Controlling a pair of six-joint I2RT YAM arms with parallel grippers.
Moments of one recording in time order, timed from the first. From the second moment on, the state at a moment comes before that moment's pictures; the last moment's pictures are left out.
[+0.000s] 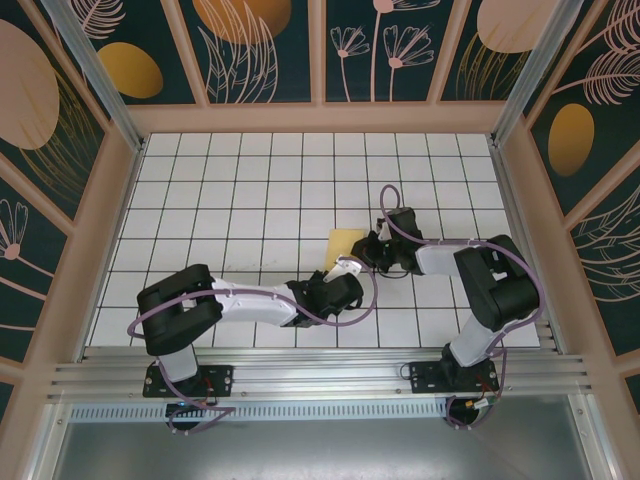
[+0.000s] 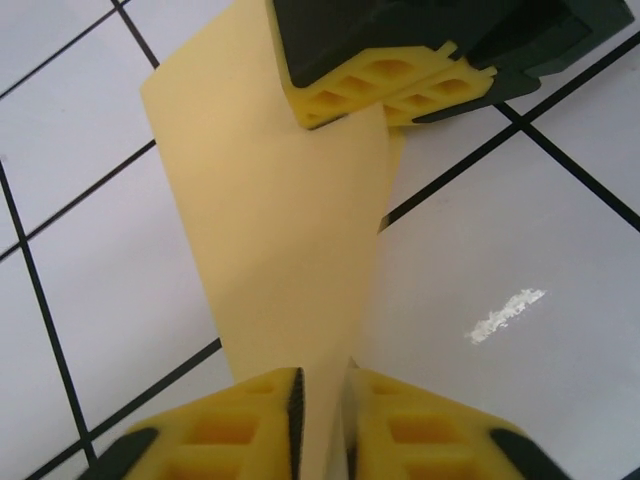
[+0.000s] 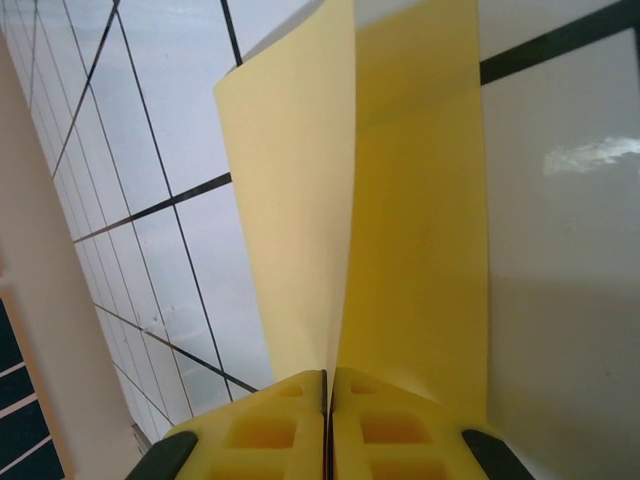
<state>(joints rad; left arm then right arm) -1.20 1.77 0.92 -0.10 -0.56 -0.34 0.41 1.67 0.67 0.15 -0.55 0.96</state>
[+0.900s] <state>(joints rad) -1.06 1.74 0.90 -0.02 -0.16 -0.32 0.36 1.51 0.74 -0.06 -0.39 0.79</state>
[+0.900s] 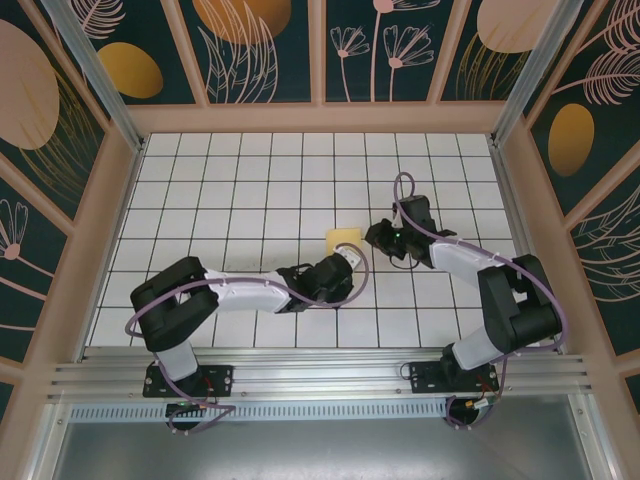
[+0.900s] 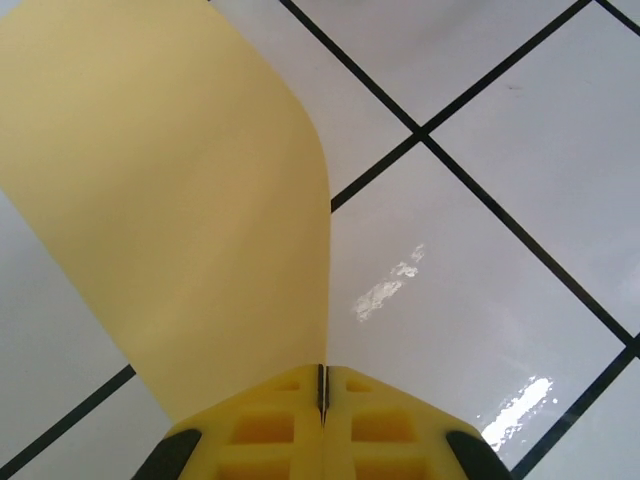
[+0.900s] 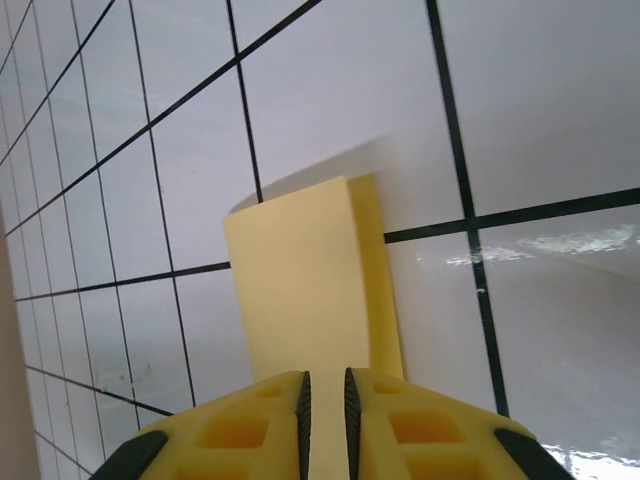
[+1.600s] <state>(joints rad) -1.01 1.70 0.84 0.02 0.04 -0.35 0.38 1.79 0.94 -0.05 -0.55 0.66</state>
